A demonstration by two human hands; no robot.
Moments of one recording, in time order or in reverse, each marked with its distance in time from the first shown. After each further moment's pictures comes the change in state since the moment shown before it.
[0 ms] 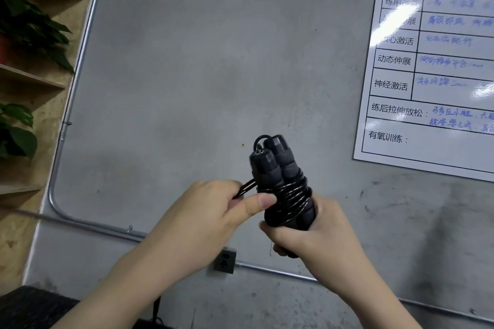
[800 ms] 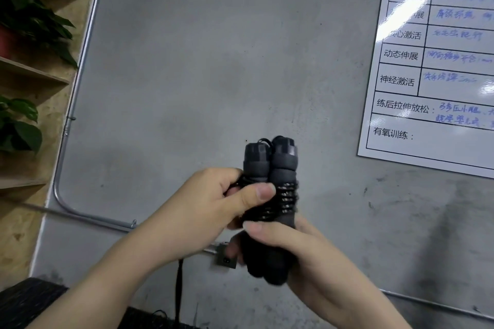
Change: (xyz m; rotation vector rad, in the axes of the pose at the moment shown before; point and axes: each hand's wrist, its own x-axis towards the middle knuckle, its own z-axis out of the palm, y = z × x) left_hand 0.007 -0.015 -0.001 -0.418 -0.092 0.018; right_hand -0.012 -0.001 0.029 0.351 -0.317 0.145
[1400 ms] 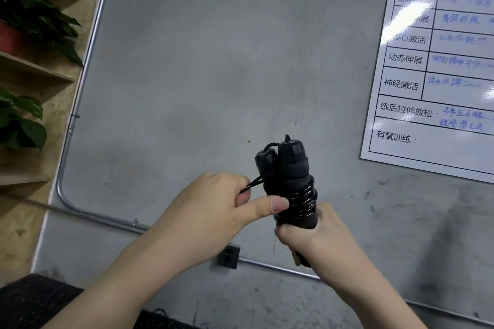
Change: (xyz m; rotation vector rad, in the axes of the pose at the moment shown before) left_hand -0.008 0.015 0.000 0.462 0.072 -0.074; right_hand 0.005 -0.009 -0.021 -0.472 0.271 -0.029
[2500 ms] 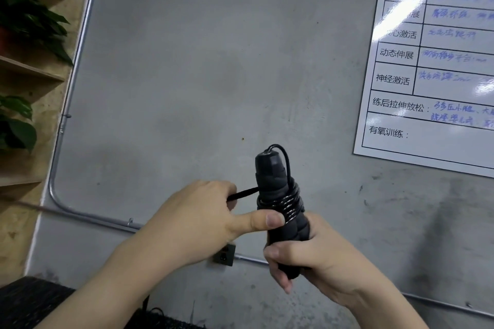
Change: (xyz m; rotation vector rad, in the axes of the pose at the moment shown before) left_hand 0.001 0.006 0.008 0.191 -0.141 -0.086; right_hand -0.002 0.028 -0.013 0.432 -0.440 -0.003
